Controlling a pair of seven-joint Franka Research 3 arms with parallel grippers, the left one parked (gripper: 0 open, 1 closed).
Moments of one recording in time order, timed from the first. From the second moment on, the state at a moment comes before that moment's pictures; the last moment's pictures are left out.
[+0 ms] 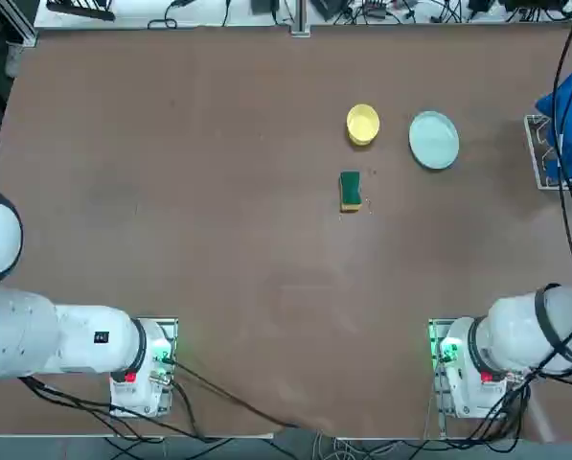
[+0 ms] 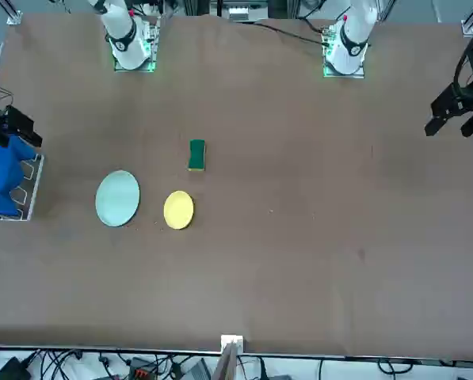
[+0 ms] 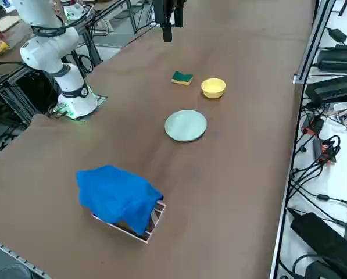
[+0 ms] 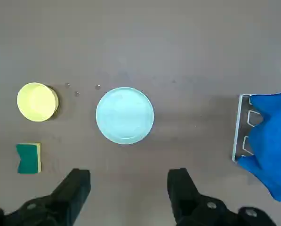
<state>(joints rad) -0.12 0.11 0.09 -1.43 -0.01 1.53 -0.04</state>
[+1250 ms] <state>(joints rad) 0.05 0.19 0.10 -1.62 -0.01 1.59 0.15</state>
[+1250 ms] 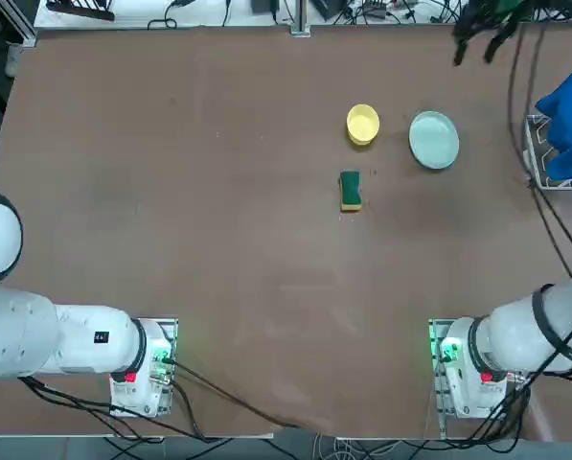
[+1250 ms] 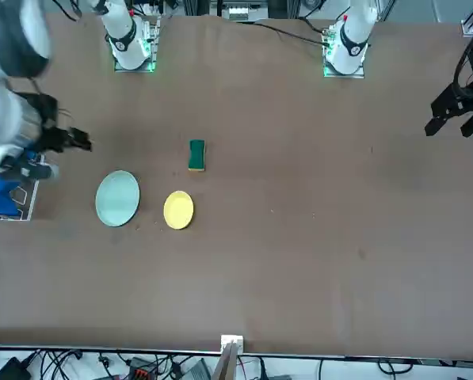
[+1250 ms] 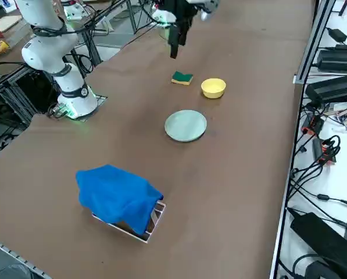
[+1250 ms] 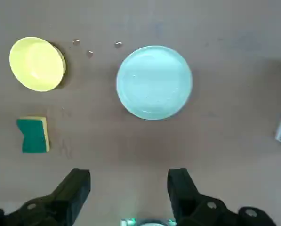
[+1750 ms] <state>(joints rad) 0.26 0.16 0.11 -1.95 -0.01 2.07 0.42</state>
